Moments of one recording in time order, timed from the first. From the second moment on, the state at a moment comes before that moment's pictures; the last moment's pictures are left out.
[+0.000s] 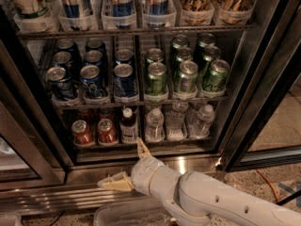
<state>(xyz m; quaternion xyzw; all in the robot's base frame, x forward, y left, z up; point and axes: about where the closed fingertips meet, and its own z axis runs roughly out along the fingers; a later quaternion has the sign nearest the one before) 0.462 0.081 0.673 -0.37 0.71 0.24 0.55</state>
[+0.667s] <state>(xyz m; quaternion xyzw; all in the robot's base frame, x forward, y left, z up) 0.466 0.081 0.658 -0.35 0.71 0.26 0.56</state>
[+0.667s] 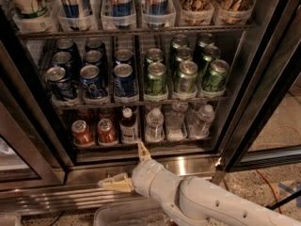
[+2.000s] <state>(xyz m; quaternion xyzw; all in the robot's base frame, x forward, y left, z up) 0.469 0.105 0.591 -0.32 0.69 0.26 0.59</state>
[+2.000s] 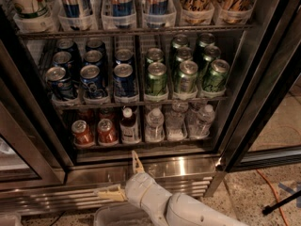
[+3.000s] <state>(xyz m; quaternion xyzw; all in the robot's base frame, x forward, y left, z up) 0.493 0.104 0.572 -0.29 0.68 0.25 0.63</state>
